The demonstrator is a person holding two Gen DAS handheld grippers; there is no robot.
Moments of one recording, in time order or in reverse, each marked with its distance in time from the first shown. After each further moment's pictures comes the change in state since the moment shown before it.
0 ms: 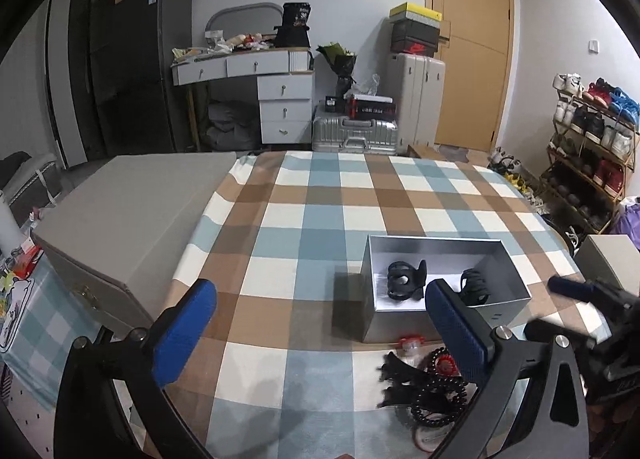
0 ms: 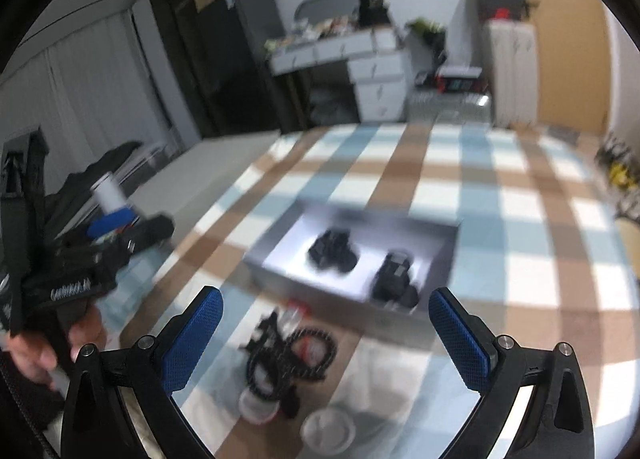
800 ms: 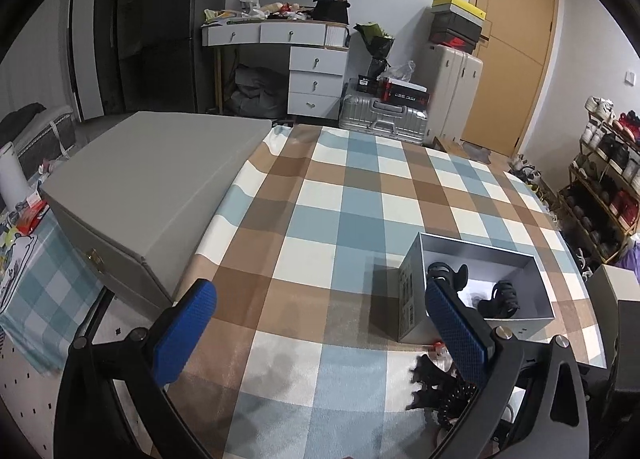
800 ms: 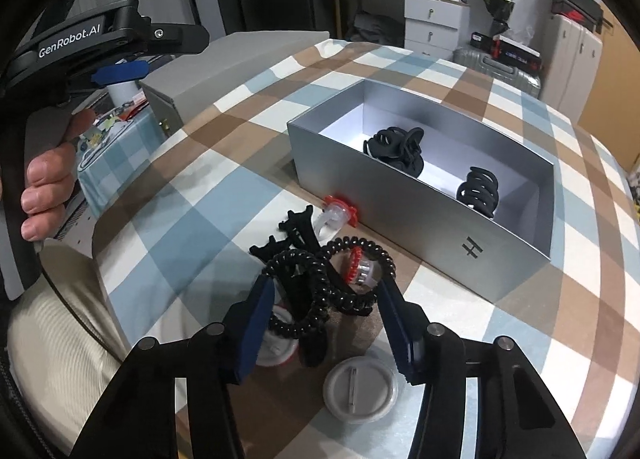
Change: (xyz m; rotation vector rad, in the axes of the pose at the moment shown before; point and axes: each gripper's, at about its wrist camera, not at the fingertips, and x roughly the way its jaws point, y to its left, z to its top) left arm 0.008 0.038 0.004 -0.129 0.091 0.033; right arm 0.050 0.046 -0.045 -0.246 0.252 -0.055
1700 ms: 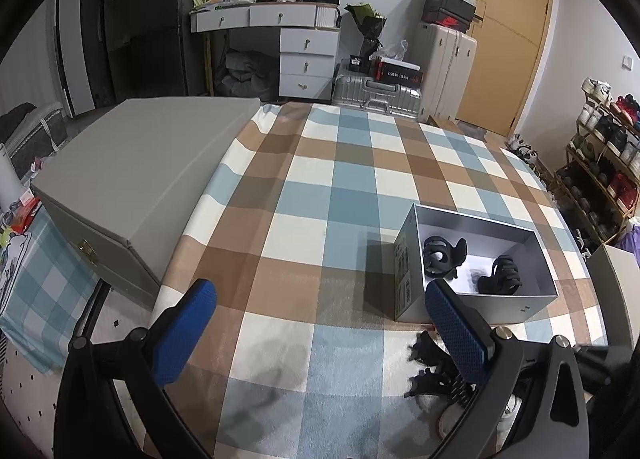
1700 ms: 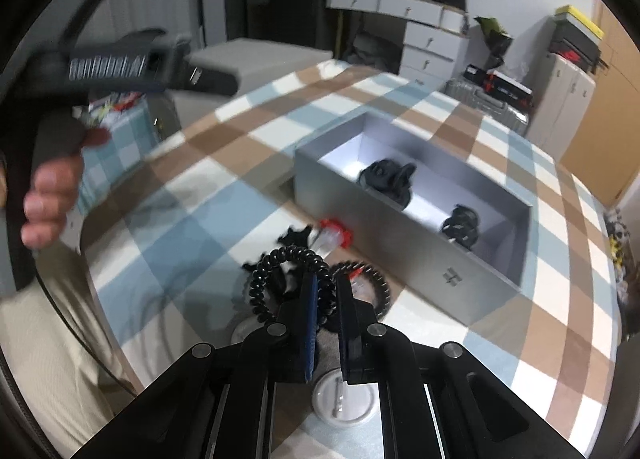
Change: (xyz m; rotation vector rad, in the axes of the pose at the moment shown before) left arm 0.011 -0.001 -0.004 0.021 0.082 -0.022; right arm -0.017 0.011 0.007 -0.070 -0.080 -0.085
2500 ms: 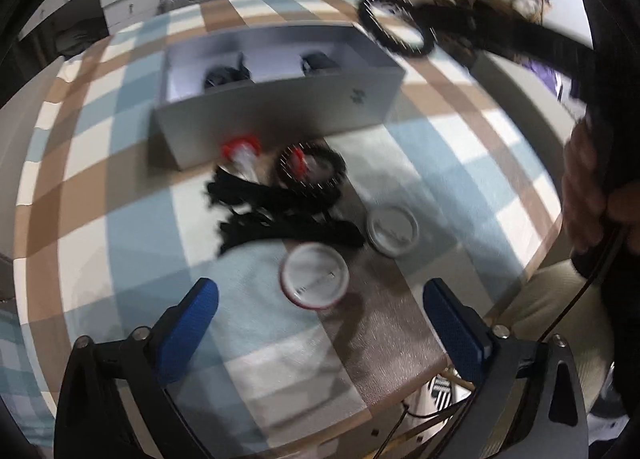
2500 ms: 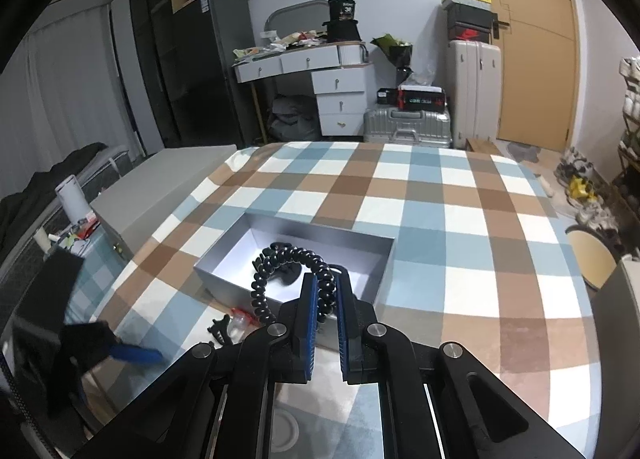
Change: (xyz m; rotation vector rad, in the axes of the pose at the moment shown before) left arm 0.009 -0.101 -0.083 0.428 0.392 -0.357; right arm -0.056 -0.087 0.008 0.331 -0.212 -0.093
